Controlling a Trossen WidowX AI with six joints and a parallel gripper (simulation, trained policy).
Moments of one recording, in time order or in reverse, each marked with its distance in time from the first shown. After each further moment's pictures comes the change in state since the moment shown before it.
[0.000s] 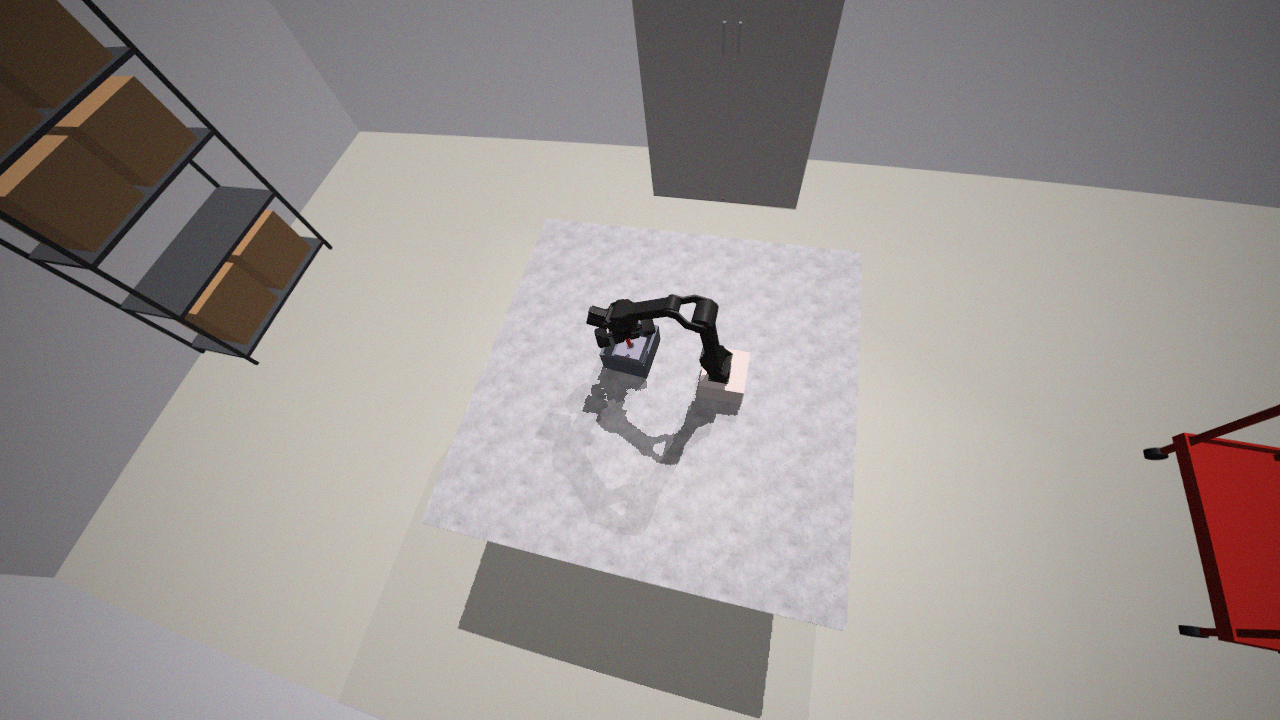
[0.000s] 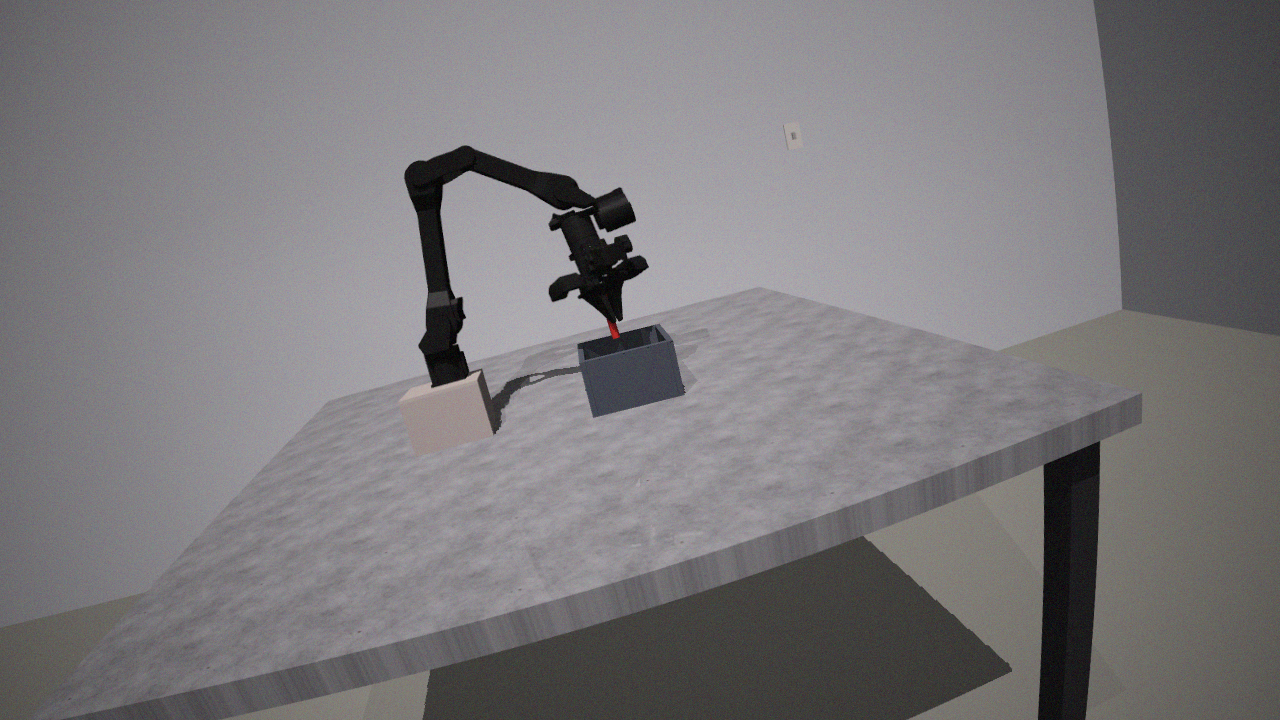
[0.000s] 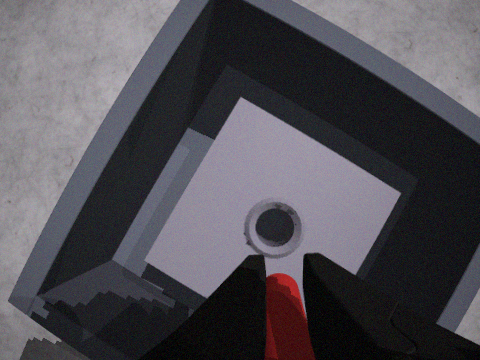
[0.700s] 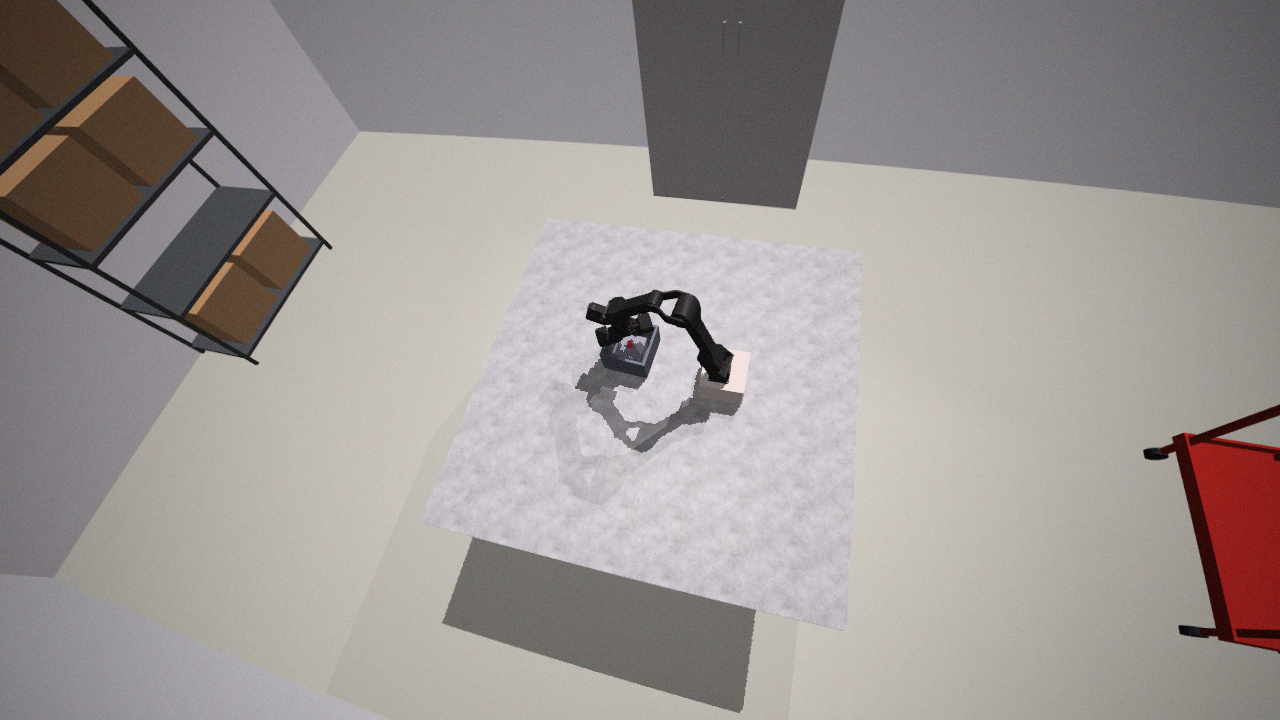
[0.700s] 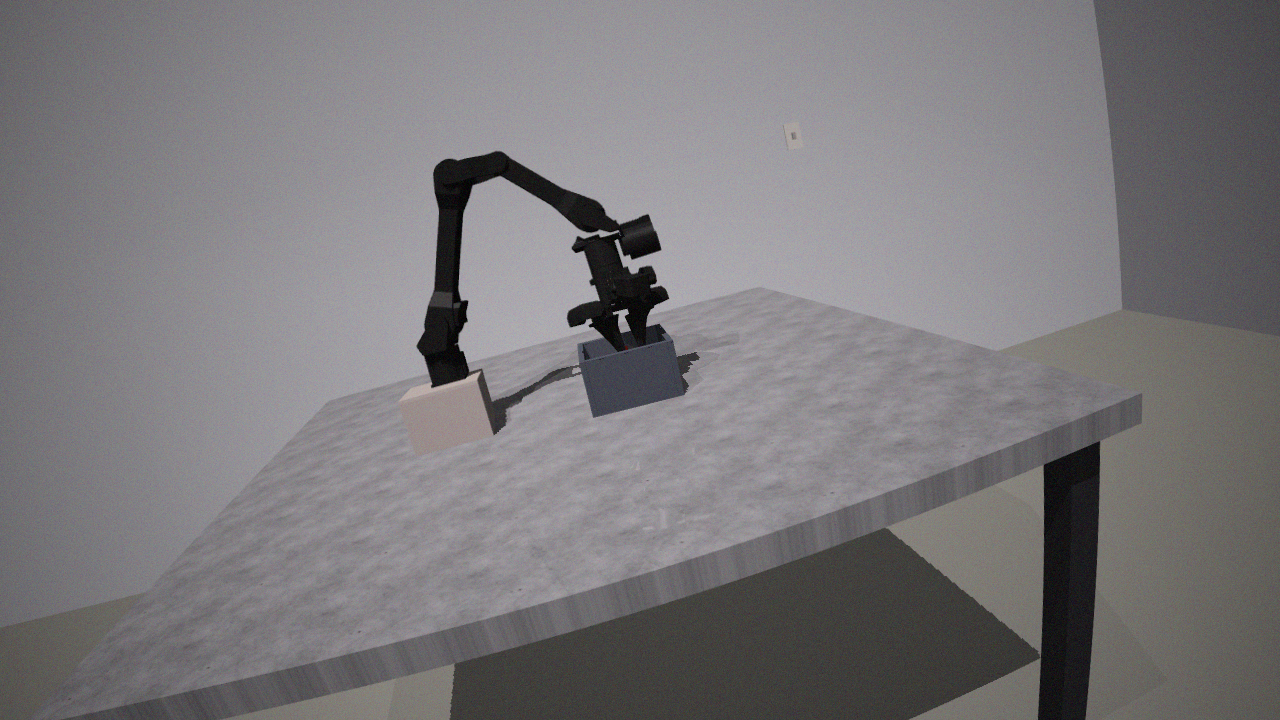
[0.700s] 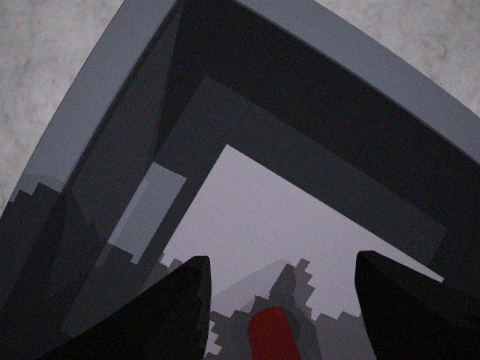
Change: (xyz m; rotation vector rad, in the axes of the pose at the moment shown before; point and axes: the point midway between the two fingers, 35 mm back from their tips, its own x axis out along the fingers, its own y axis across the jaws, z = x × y) arm 0.062 -0.001 0.016 -0.027 0.074 -0.053
